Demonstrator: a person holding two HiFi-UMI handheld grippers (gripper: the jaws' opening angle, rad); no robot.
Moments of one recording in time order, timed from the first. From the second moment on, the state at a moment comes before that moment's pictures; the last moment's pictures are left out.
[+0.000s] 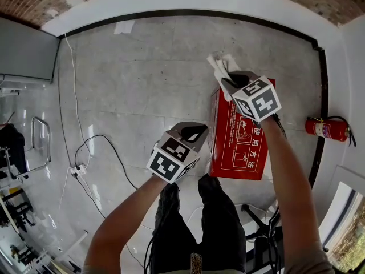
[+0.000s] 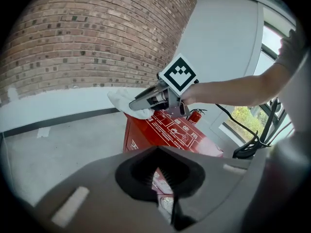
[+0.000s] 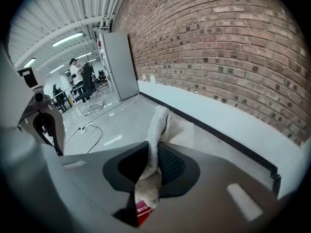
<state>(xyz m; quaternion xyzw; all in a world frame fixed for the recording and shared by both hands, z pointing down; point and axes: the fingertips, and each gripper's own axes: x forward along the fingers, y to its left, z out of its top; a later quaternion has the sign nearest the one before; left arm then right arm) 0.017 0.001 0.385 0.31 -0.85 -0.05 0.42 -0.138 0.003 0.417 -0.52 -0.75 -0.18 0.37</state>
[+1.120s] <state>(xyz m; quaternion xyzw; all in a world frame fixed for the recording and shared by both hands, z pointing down) 0.206 0.040 0.325 0.47 -0.79 -0.09 0.39 0.217 -0.046 0.430 -0.38 -0.74 -0.10 0.55</state>
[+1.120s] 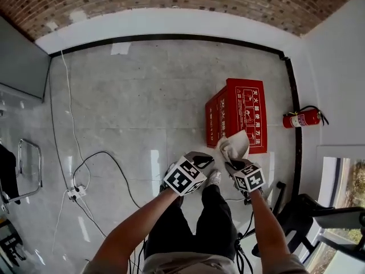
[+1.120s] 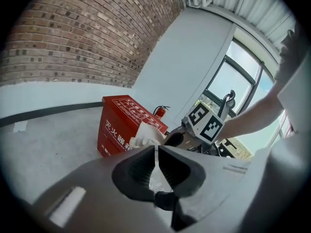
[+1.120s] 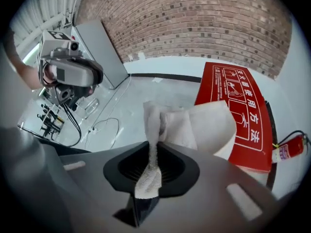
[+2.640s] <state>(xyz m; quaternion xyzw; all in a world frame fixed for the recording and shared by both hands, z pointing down) 0.245 0.125 0.051 0.55 -0.80 -0.19 0.15 0.249 0.108 0.069 -0.72 -0.63 0.02 0.30</state>
